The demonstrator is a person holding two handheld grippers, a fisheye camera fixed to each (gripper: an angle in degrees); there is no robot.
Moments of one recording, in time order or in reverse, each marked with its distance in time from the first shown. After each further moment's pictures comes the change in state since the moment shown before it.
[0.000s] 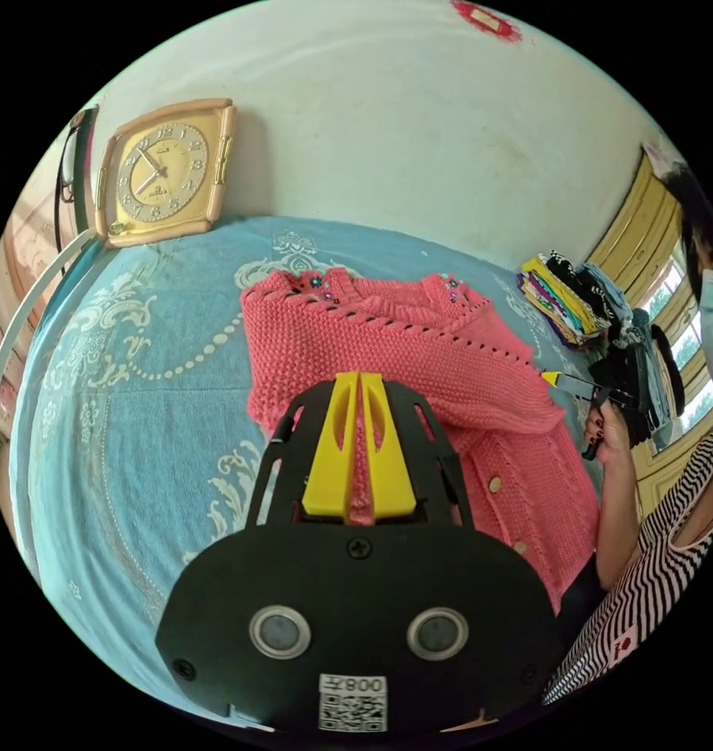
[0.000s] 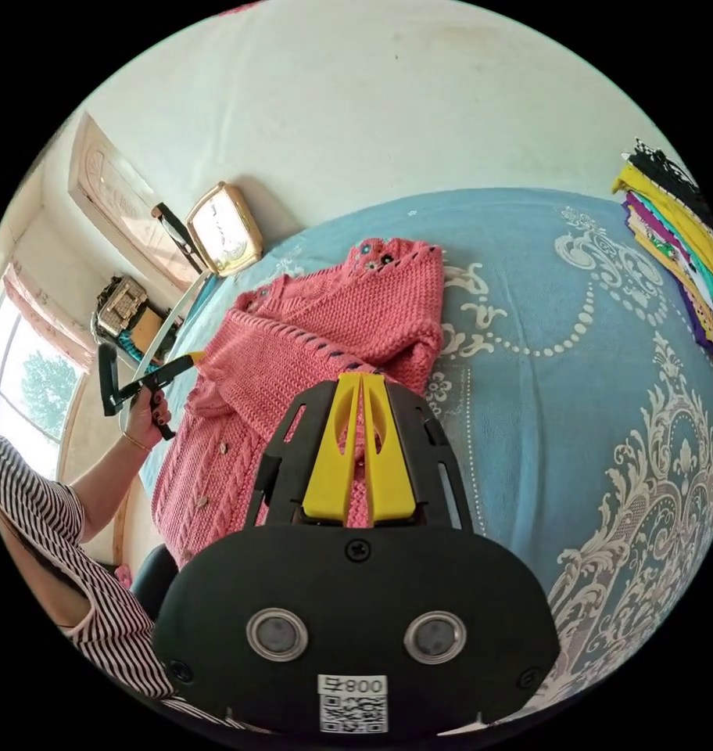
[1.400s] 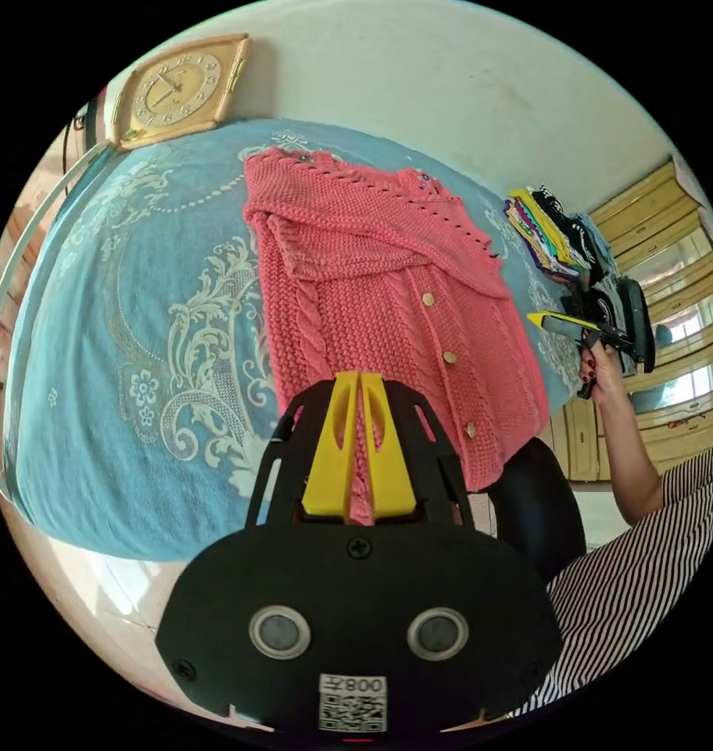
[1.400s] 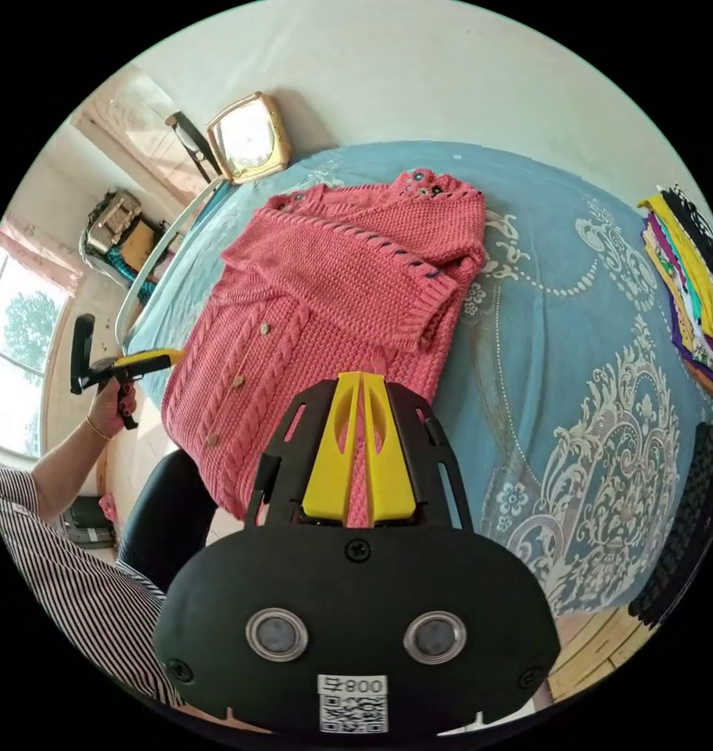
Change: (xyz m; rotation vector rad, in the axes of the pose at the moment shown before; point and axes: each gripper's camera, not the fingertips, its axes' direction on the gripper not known) left arm -0.070 0.223 -0.103 -0.331 0.078 -0.084; right arm -0.041 0.094 0.025 -0.301 0.115 -0.134
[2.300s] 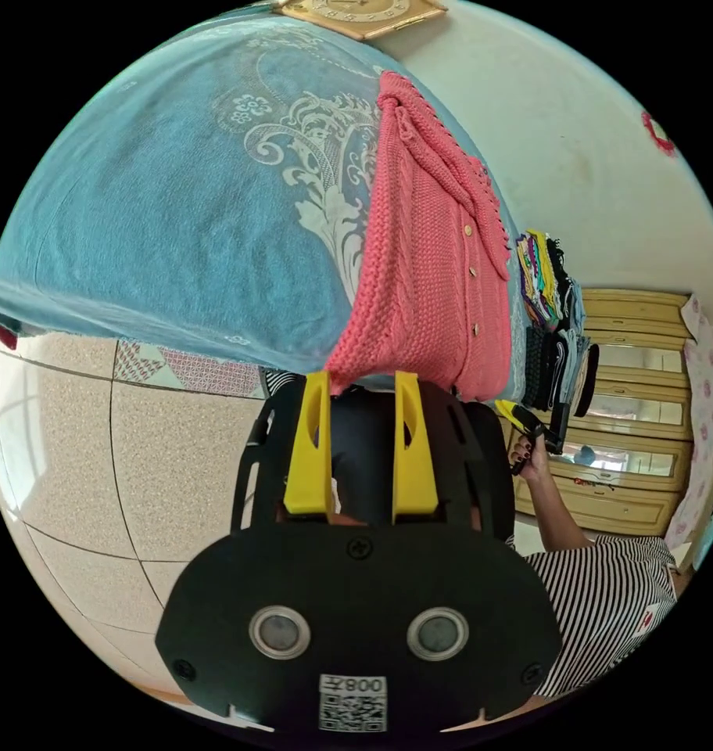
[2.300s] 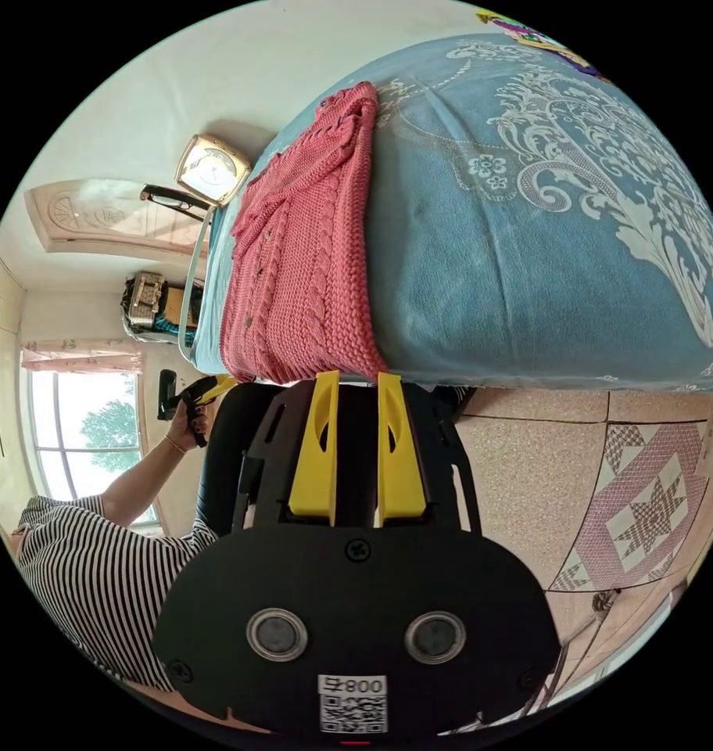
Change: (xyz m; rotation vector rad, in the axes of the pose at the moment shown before) left arm -0.140 0.211 0.082 -0.094 0.329 -0.383; right arm 0.112 0.213 0.057 -0.040 -0.383 0.381
